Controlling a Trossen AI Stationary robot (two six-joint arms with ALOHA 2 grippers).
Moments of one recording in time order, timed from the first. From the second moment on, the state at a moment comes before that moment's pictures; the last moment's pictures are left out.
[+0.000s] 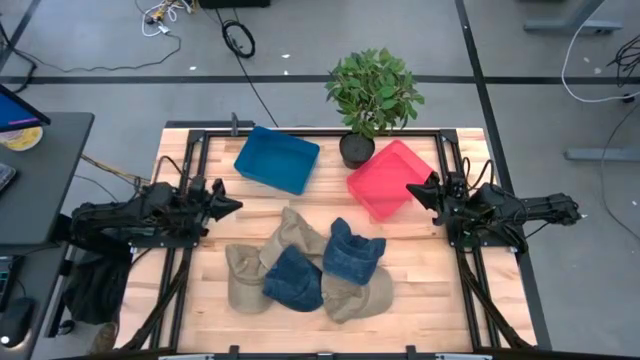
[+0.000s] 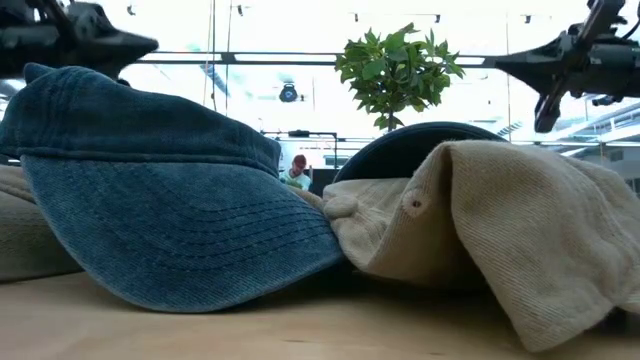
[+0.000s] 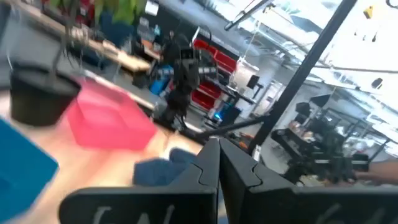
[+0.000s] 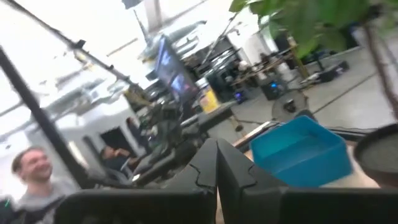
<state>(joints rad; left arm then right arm) 0.03 0.01 0.13 0.05 0.00 -0.51 0.07 0.06 0.04 0.29 0.30 0.45</state>
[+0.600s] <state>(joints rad) 0.03 0.31 0.39 0.04 -0.06 -0.35 0.07 0.43 0.54 -0.03 -0.01 0.47</state>
